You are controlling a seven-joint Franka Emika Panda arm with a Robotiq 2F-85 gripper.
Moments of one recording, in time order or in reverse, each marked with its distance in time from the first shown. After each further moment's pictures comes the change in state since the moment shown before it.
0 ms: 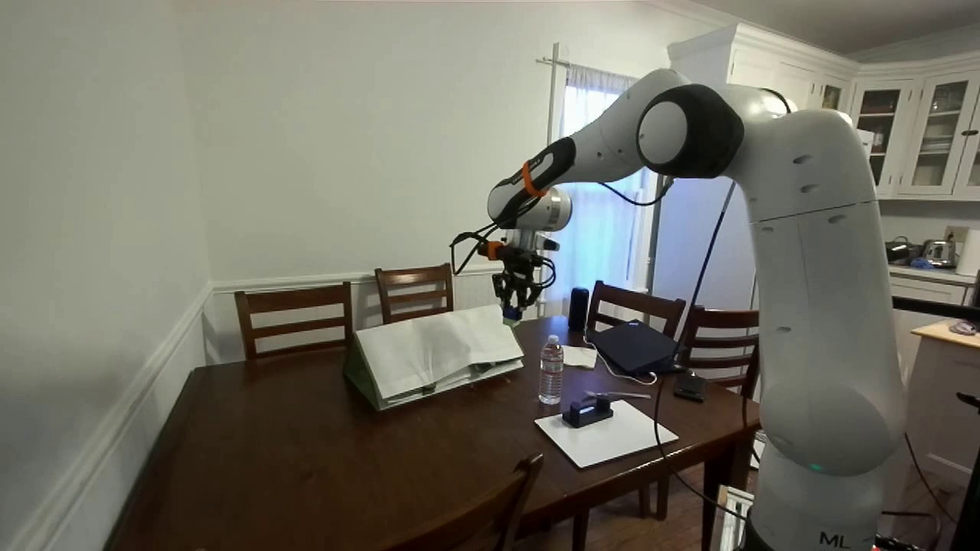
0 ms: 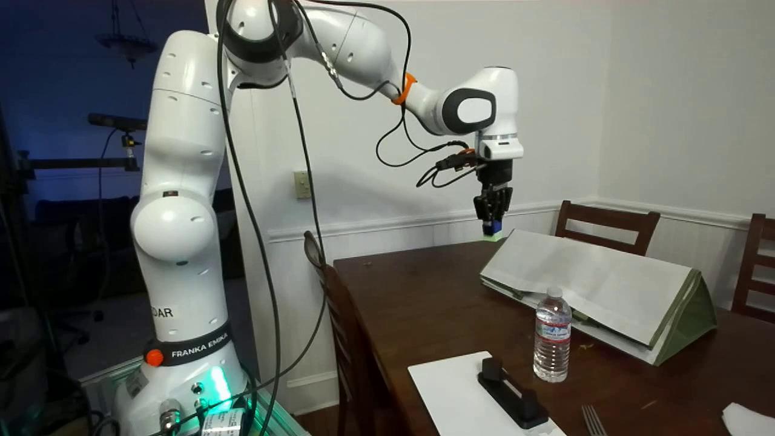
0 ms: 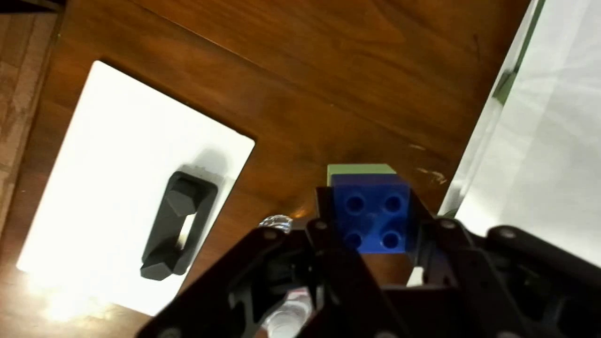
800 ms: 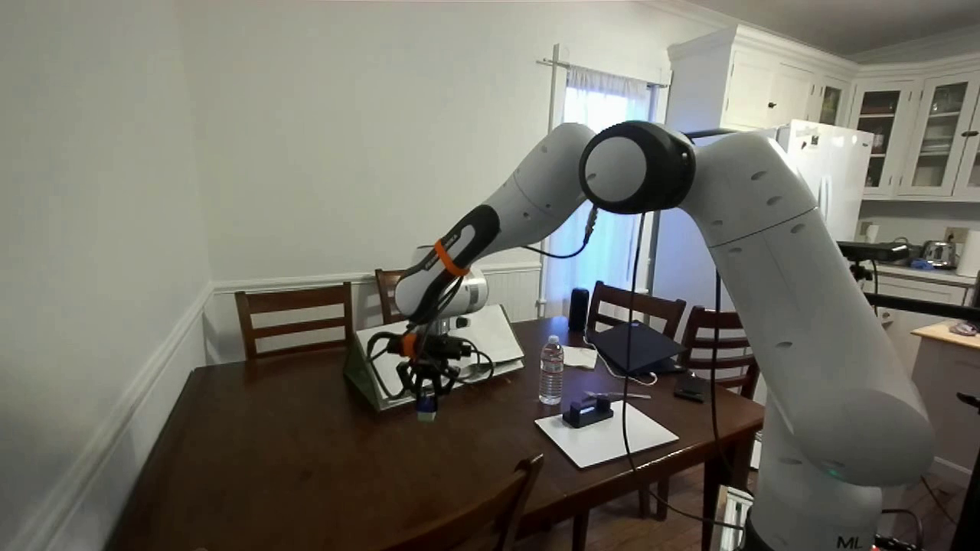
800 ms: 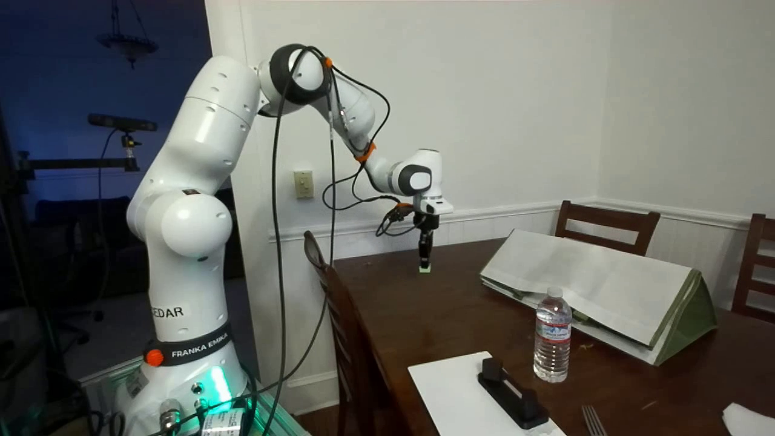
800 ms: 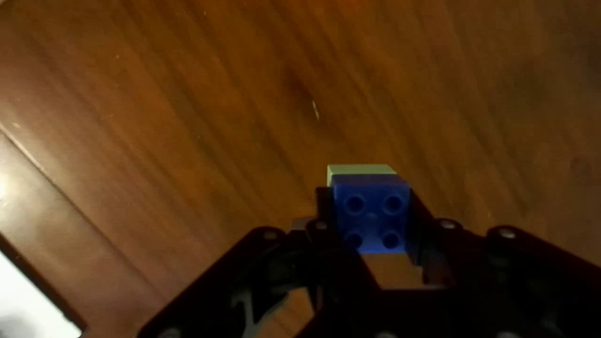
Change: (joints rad) arm 0.269 0.224 0.170 -0.055 -0.032 0.233 -0.122
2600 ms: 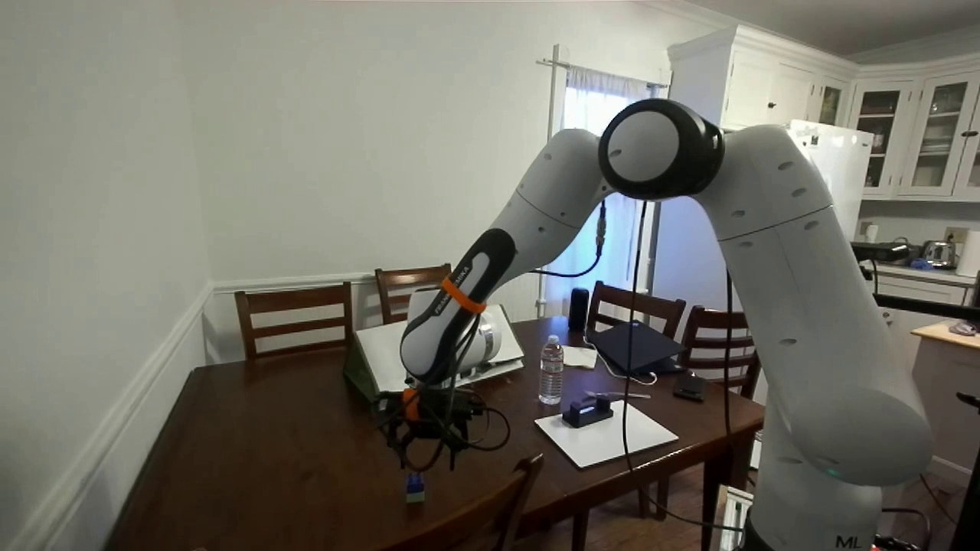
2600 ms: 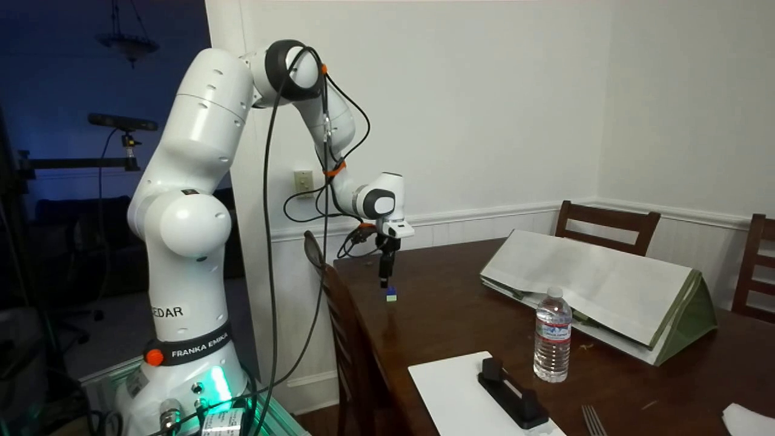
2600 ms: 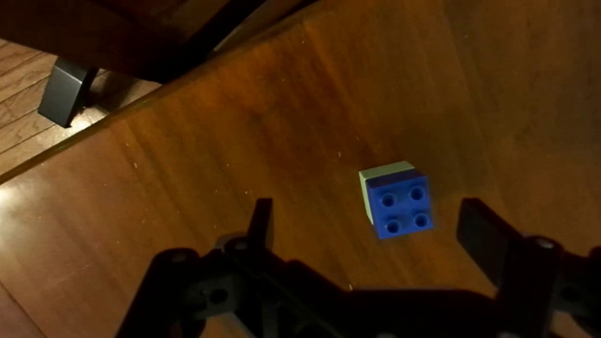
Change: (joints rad) arm -0.013 -0.054 0.177 -0.297 -0.028 0.219 0.038
